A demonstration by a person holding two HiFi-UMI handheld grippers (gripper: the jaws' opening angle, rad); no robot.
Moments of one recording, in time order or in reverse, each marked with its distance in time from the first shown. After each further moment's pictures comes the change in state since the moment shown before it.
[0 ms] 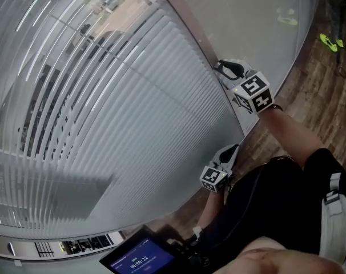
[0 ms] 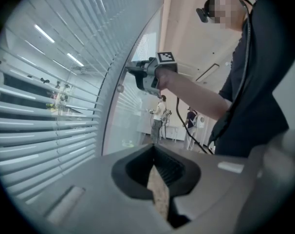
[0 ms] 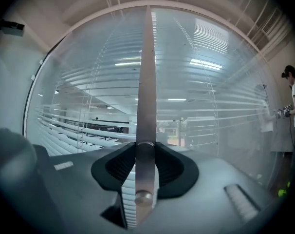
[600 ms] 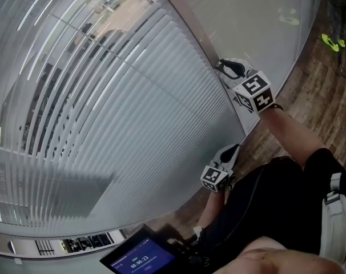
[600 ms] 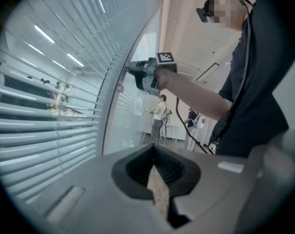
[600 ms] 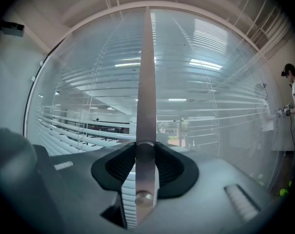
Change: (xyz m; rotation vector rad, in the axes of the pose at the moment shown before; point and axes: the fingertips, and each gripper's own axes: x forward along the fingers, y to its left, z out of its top) left arm 0.001 -0.002 -0.003 -0.001 0.001 0.006; right arm -0.001 -0.002 -0.003 0.008 -0.010 0.007
